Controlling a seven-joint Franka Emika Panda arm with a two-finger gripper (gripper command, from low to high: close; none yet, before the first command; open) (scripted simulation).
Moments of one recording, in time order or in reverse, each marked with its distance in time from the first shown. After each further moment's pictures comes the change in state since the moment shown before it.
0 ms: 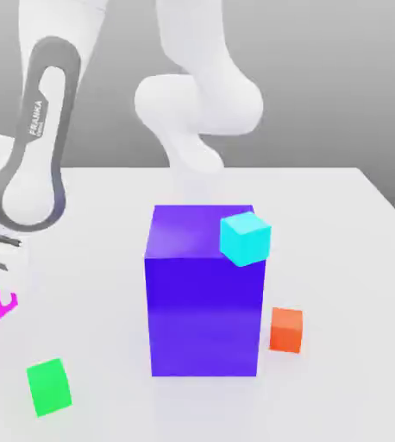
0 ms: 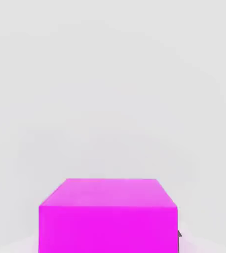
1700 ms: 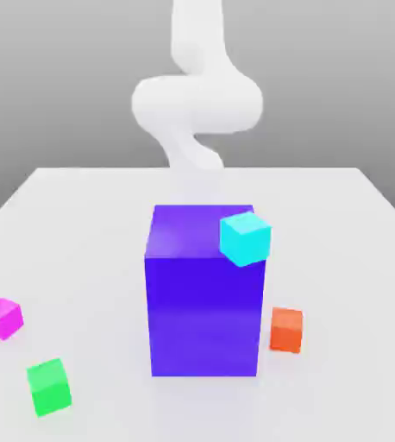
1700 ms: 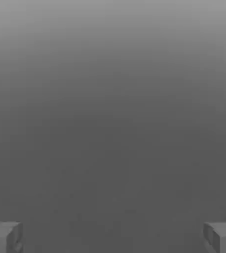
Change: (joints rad) arm 0.217 -0.938 0.520 0.253 -0.325 -0.404 0.668
